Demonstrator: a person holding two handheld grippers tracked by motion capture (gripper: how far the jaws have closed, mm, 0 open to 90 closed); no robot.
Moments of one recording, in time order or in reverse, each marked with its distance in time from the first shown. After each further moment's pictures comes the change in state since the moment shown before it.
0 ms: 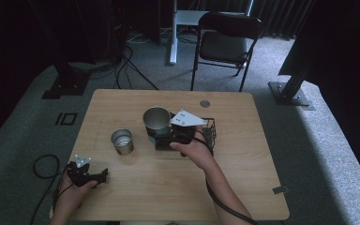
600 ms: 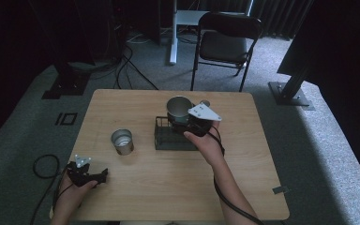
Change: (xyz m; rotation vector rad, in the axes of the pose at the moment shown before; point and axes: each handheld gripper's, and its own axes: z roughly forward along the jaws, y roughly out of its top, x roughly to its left) left arm 0.000 0.000 0.000 0.000 0.000 0.000; right arm -0.043 -0.004 -0.020 -0.005 -0.306 0.022
